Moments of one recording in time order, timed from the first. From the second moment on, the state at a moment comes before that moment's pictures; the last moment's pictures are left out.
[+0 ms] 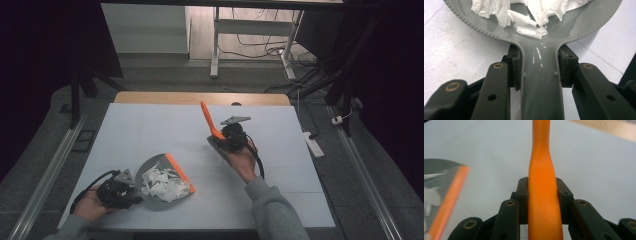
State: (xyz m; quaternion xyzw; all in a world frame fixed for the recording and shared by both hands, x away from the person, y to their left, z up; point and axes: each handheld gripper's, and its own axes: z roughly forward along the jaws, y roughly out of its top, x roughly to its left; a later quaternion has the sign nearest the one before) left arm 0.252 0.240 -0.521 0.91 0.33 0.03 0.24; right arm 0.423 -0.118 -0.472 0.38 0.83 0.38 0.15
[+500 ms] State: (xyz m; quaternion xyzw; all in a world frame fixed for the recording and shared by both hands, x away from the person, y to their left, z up) left arm 0.253 0.240 -0.521 0.91 0.33 0.03 0.24; right arm 0.386 -0.049 -0.497 0.31 0.86 0.39 0.07
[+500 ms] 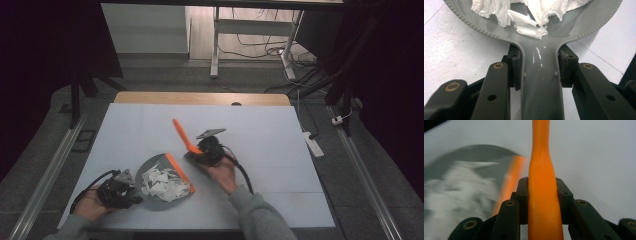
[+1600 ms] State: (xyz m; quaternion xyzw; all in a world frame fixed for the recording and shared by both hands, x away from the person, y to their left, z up) left arm 0.253 0.240 -0.522 0.91 0.33 0.03 0.24; right arm 0.352 0.026 -0.487 0.25 0.87 0.43 0.00
